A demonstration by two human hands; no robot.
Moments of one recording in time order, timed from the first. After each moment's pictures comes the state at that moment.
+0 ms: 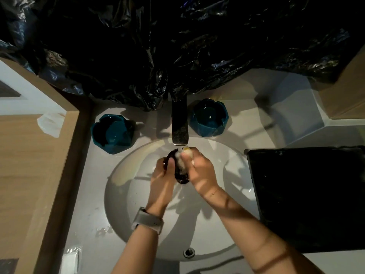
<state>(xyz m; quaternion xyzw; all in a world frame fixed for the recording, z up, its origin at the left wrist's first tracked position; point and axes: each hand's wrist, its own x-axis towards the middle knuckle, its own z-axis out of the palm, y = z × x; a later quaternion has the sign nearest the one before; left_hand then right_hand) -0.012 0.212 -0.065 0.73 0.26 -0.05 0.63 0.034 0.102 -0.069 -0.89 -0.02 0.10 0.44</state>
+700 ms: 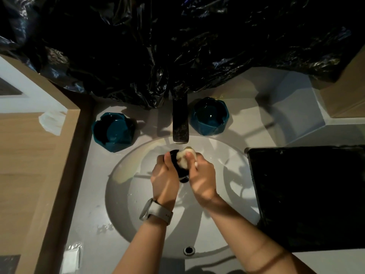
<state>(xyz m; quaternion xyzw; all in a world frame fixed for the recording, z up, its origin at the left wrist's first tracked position) 0.000 0.199 -0.068 0.80 0.33 0.02 0.51 0.020 0.107 -0.074 -0.90 0.06 0.05 0.43</state>
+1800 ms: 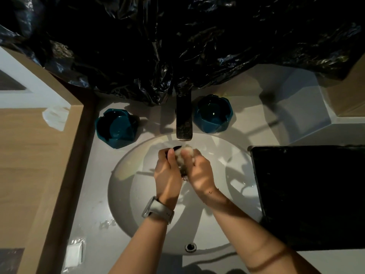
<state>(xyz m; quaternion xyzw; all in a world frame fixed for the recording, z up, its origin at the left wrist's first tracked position) -0.006 0.198 -0.066 0.78 0.29 0.06 0.56 0.023 0.116 -0.075 -0.84 0.05 0.14 0.53</state>
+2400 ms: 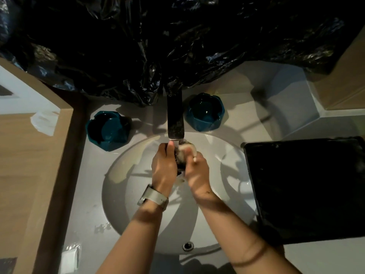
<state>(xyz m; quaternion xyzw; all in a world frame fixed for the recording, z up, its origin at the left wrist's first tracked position) 0.023 0.201 -0.065 0.79 0.28 0.00 0.54 0.023 0.116 -0.064 -0.81 0.18 0.12 0.55</state>
